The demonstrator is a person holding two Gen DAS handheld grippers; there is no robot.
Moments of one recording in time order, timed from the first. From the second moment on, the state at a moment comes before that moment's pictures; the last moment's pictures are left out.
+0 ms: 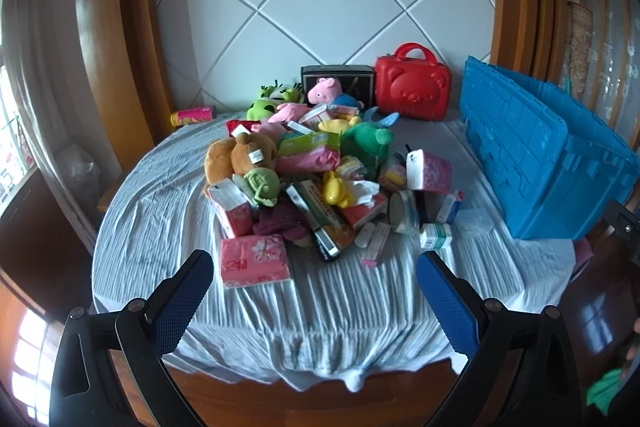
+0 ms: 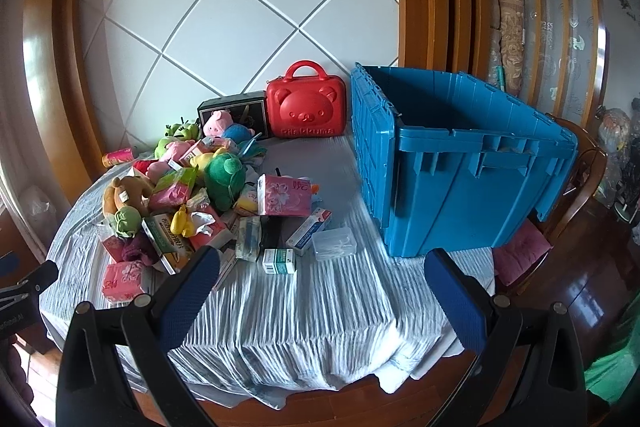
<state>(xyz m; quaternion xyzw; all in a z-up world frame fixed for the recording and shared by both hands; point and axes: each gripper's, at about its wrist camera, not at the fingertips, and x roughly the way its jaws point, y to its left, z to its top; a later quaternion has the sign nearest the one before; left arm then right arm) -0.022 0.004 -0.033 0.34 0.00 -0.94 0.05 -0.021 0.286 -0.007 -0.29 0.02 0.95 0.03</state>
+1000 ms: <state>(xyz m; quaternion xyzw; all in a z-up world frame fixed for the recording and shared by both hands) -0.228 0.055 -0.239 0.51 -0.03 -0.86 -0.03 -0.231 0.232 -0.210 -0.49 -0.01 0.87 -0.02</state>
